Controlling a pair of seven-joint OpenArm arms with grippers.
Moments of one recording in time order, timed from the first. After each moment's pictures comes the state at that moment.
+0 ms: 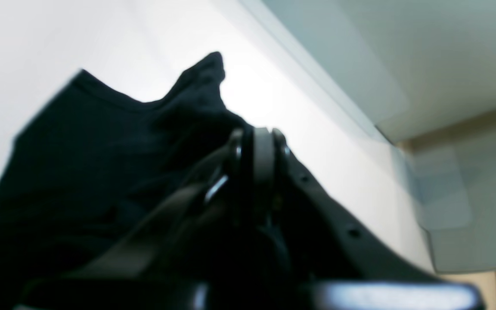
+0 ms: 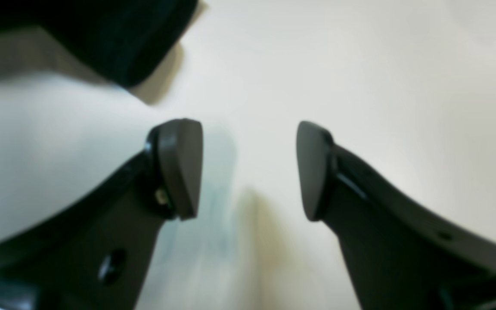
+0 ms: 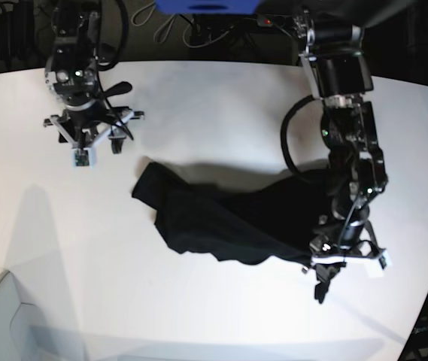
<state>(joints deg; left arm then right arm) -13.0 0.7 -12.1 88.2 -33.4 5.9 28.7 -18.6 0.9 6.6 105.9 -0.6 8.4 -38.1</state>
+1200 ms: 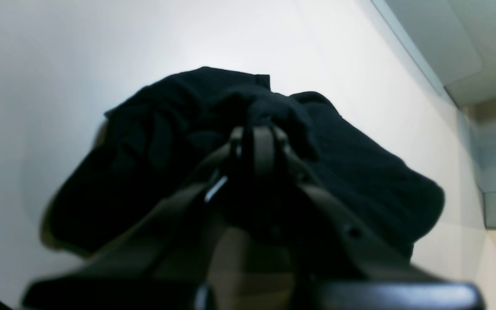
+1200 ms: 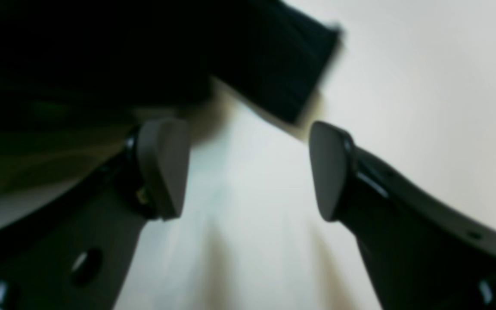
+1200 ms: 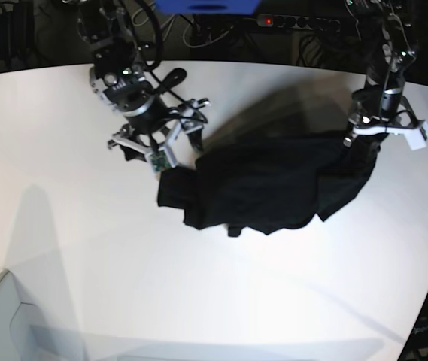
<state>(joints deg) 23.9 -1.6 -22.5 112.4 -43.1 5.2 30.7 -15.2 3.7 -15.2 106.0 0.0 8.4 -37.5</state>
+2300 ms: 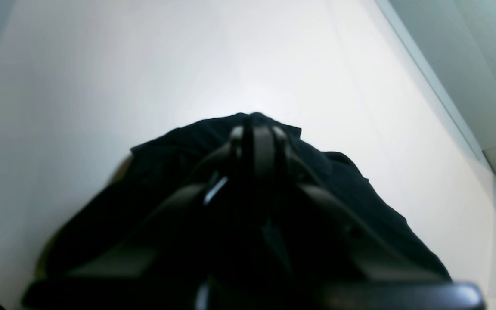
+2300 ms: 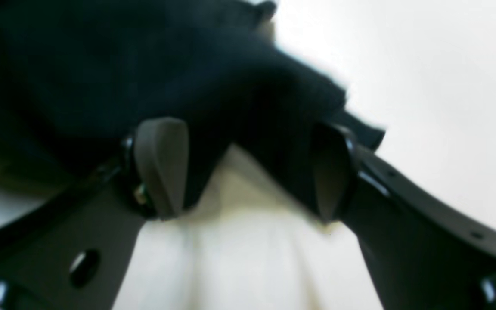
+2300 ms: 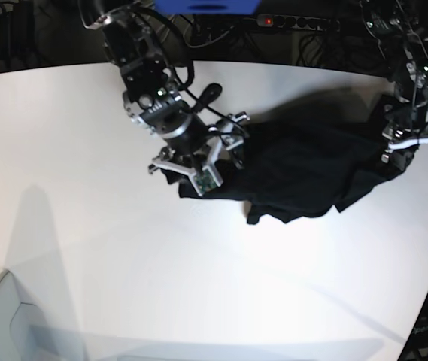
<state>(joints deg) 17.1 -3.5 -32.0 106.2 -43.1 5.2 30.9 -5.9 0.4 -23.1 99.3 0.0 8.4 -37.4</state>
